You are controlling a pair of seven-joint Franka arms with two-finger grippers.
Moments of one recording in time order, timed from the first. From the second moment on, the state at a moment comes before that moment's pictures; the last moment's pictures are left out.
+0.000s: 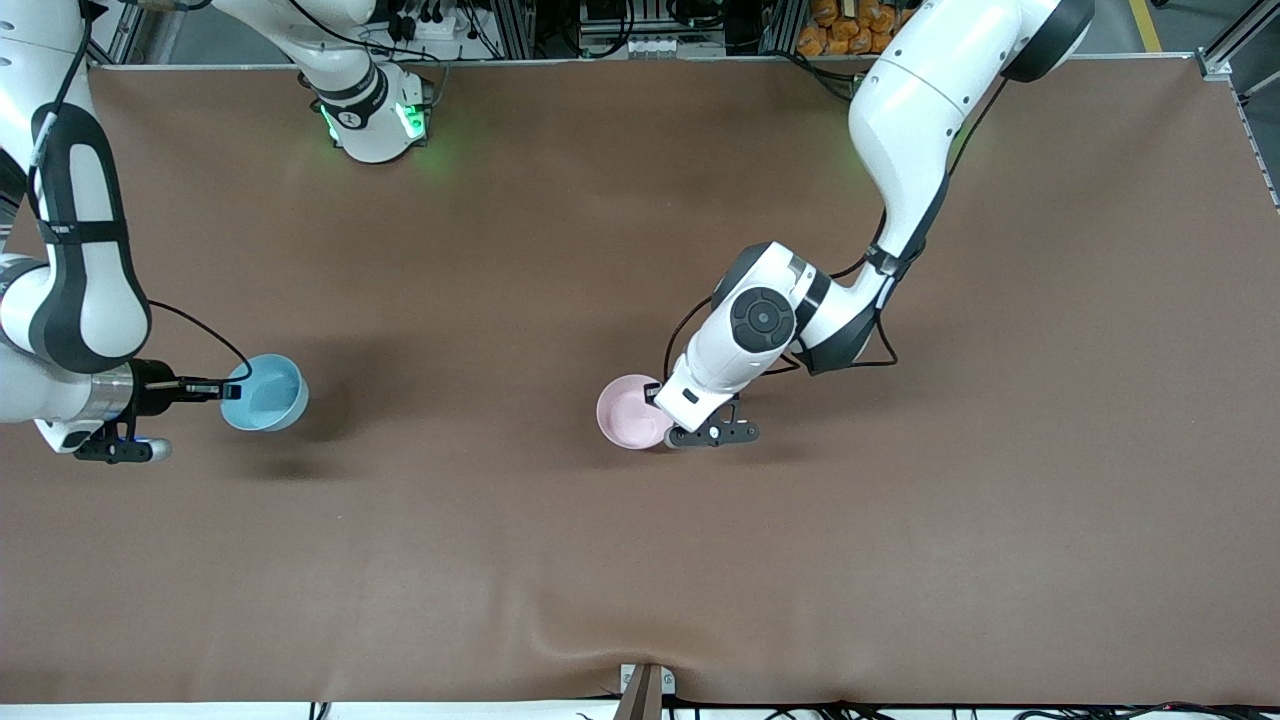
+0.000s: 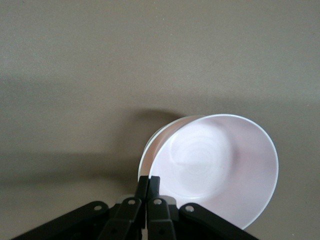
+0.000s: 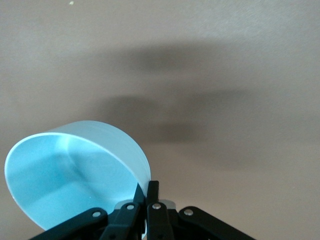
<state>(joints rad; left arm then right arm) -0.46 0.77 -0.24 -1.46 -0.06 2.36 -0.69 -0.13 0.47 -0.11 -1.70 0.23 1.86 -0.27</state>
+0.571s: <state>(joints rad) -0.46 0.79 -0.24 -1.46 -0.06 2.39 -0.69 -0.10 0.41 -0.10 -1.70 0.25 1.79 -0.25</state>
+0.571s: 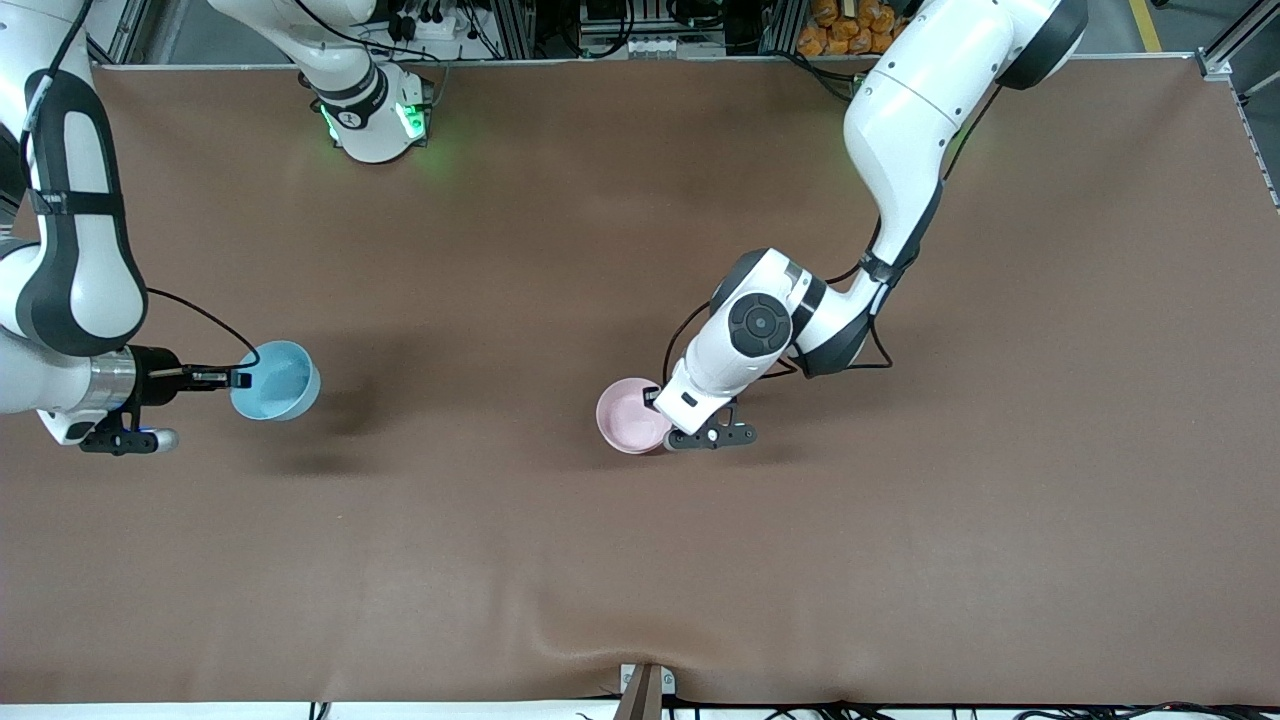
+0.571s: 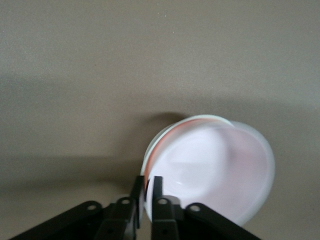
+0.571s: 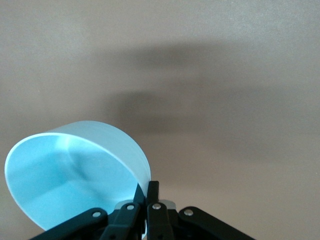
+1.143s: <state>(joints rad) -0.46 0.75 -0.22 -1.43 -0.02 2.31 -0.72 -0.07 0.39 -0.10 -1.70 0.25 1.76 -0.22</state>
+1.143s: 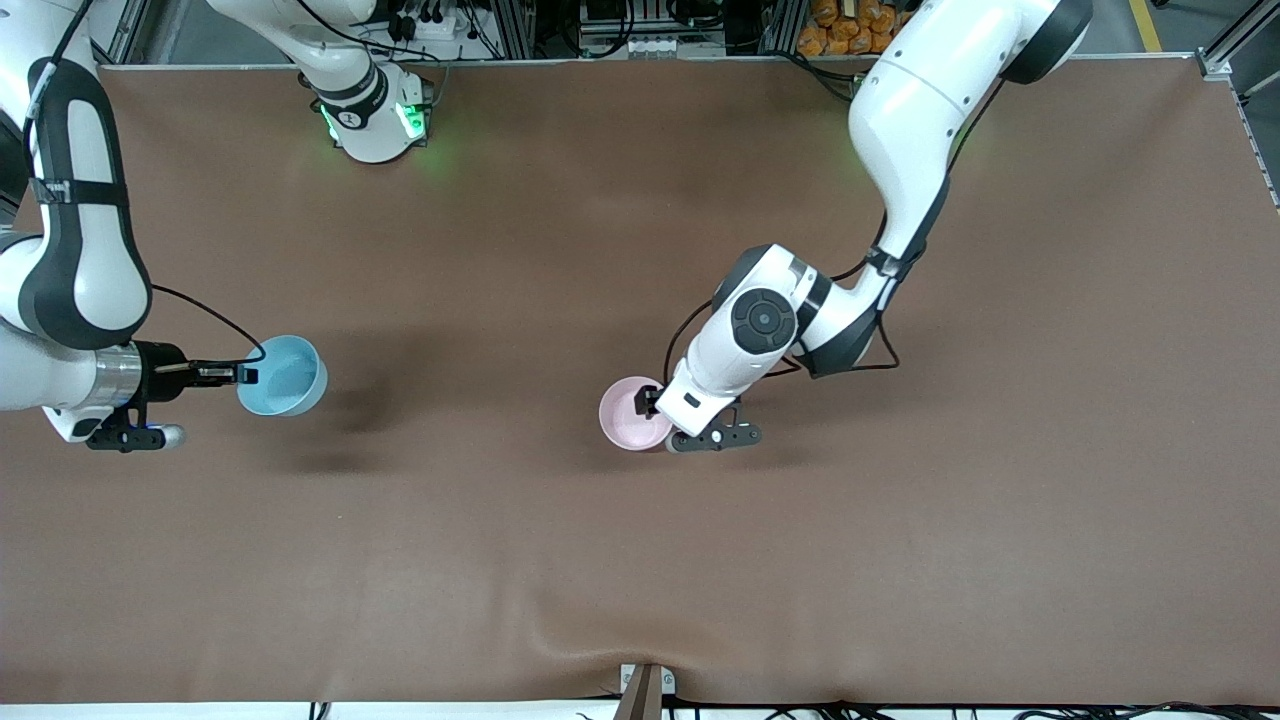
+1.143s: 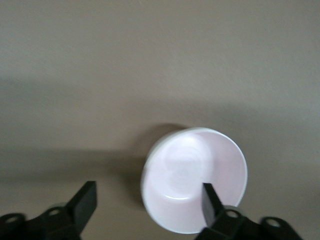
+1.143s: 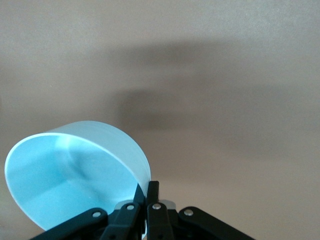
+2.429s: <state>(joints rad) -0.05 0.41 -0.18 -1.42 0.03 1.90 -0.38 0.24 0.38 -0.09 -1.65 0.47 1.83 0.22</state>
